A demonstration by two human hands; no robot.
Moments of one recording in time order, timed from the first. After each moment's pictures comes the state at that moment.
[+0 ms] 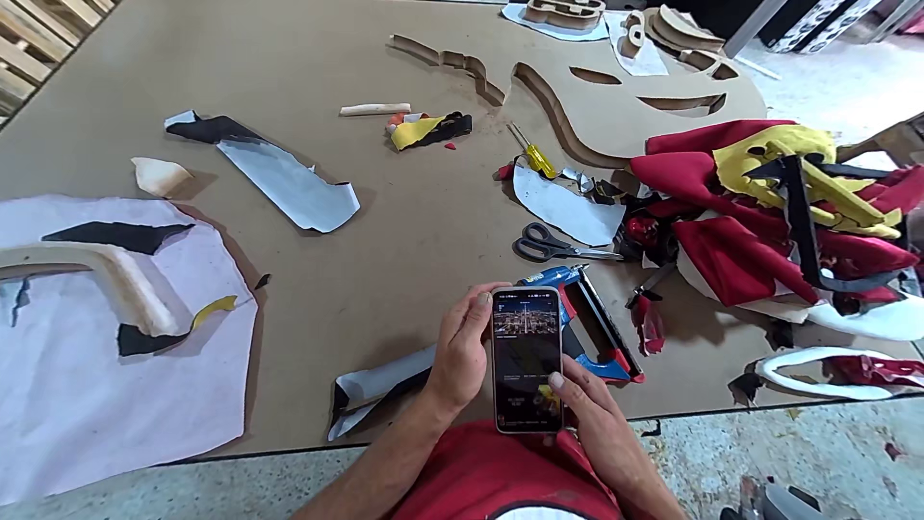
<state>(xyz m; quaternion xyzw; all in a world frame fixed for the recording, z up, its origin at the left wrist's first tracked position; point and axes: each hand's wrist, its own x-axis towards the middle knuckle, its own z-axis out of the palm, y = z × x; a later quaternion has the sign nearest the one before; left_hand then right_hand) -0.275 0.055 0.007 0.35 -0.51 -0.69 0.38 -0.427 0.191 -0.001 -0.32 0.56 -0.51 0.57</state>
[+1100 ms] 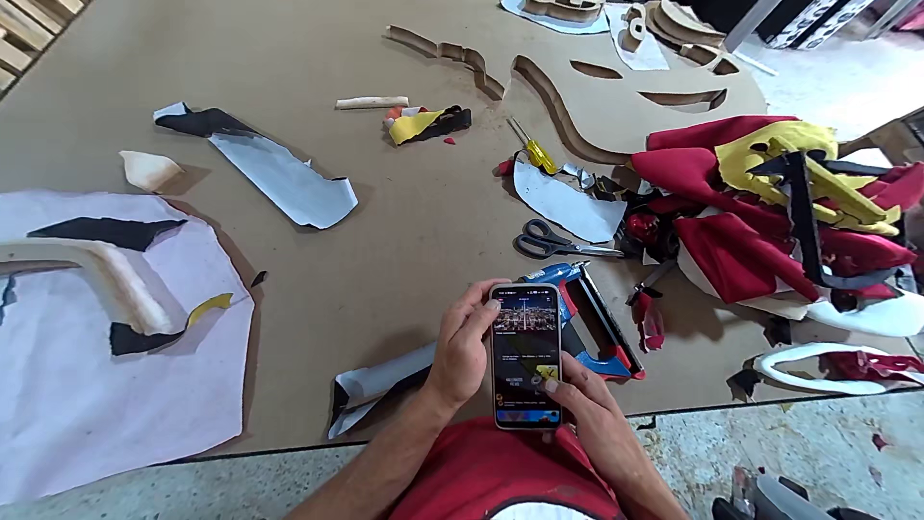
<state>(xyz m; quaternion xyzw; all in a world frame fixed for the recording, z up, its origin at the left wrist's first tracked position) -0.272 0.051 0.005 0.34 -0.51 -0.70 0.36 -0.424 0.188 0.002 -0.31 0.56 -0.50 0.59</state>
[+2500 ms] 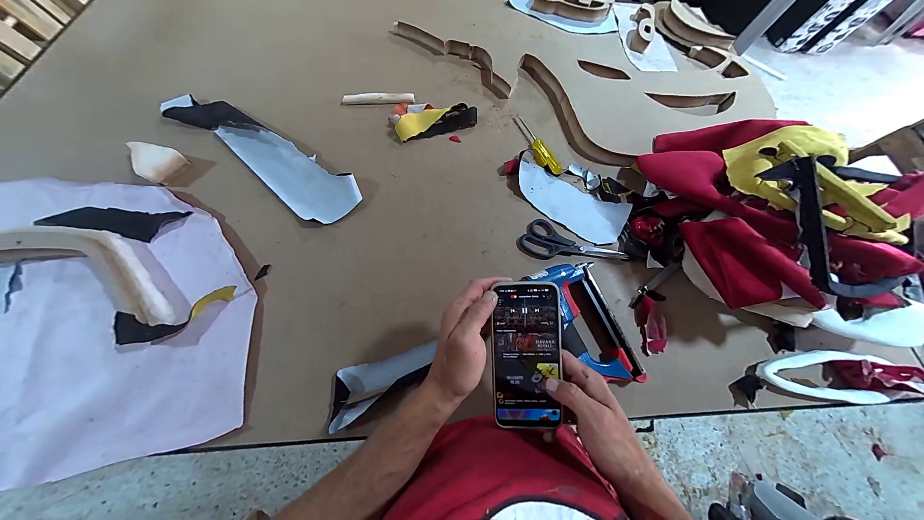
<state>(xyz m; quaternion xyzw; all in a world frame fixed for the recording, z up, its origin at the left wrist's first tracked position) -0.272 0.049 0.002 0.35 -0.49 -0.71 0.37 -0.427 0.185 0.004 -0.31 0.56 -0.48 0.60</state>
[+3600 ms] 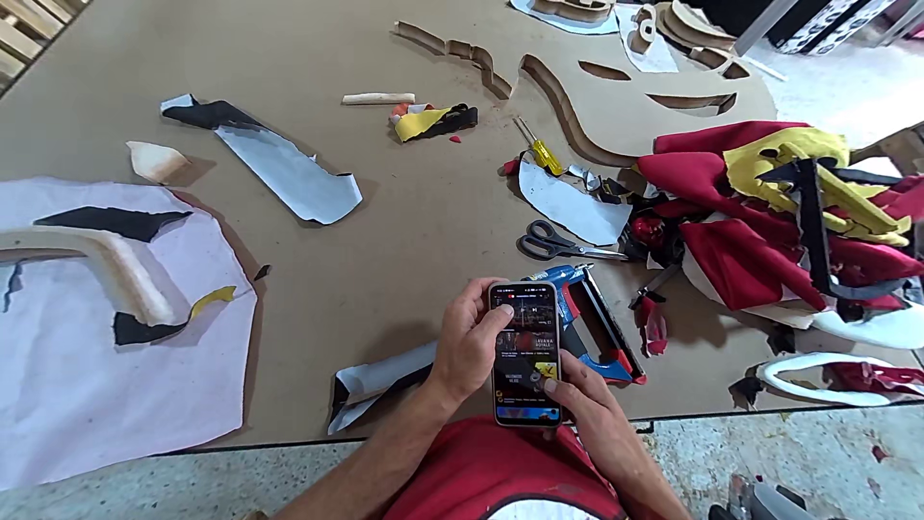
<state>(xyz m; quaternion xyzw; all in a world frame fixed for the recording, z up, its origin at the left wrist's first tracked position) -0.276 0.049 0.003 0.38 -0.52 -0.68 0.36 -0.428 0.182 0.004 -0.32 0.55 -0.48 0.60</state>
